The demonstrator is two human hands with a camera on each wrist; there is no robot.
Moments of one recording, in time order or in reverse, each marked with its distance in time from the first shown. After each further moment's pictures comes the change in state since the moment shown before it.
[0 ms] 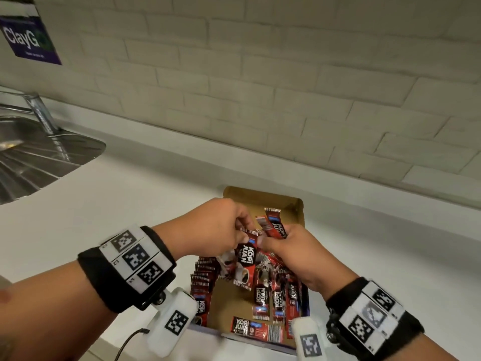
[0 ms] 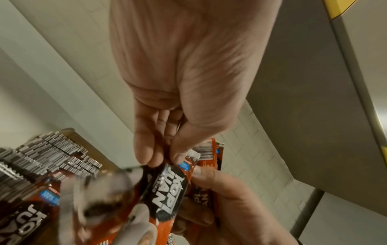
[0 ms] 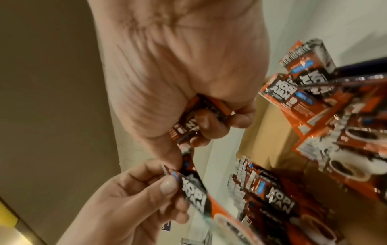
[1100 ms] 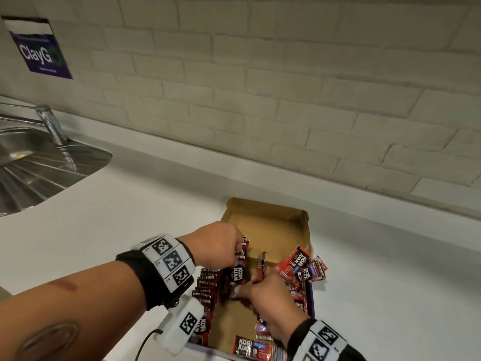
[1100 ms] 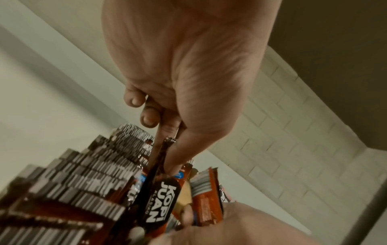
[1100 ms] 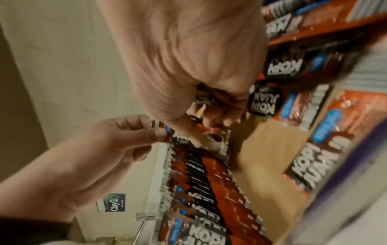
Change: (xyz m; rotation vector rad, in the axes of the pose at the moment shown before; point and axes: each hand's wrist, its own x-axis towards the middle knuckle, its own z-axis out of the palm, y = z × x) left_hand 0.040 -0.035 0.027 0.290 -0.137 -0.077; right_hand 0.026 0.069 0.066 0.129 0.134 0.242
